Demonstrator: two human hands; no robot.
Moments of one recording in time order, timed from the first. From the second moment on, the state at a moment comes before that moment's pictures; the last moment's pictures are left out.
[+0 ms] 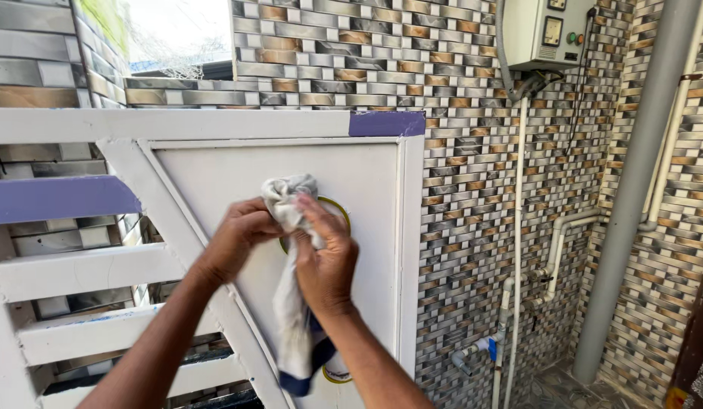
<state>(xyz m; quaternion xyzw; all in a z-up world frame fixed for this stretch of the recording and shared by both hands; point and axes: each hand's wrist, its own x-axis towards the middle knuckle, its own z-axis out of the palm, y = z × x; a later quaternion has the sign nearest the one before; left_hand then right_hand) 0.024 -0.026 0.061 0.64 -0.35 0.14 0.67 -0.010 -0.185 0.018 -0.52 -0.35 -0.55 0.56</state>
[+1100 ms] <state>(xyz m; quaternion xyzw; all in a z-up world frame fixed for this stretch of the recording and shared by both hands) 0.024 -0.102 0.067 0.69 -0.37 0.61 0.11 0.055 -0.247 0.036 -0.64 -0.18 -0.69 0.29</state>
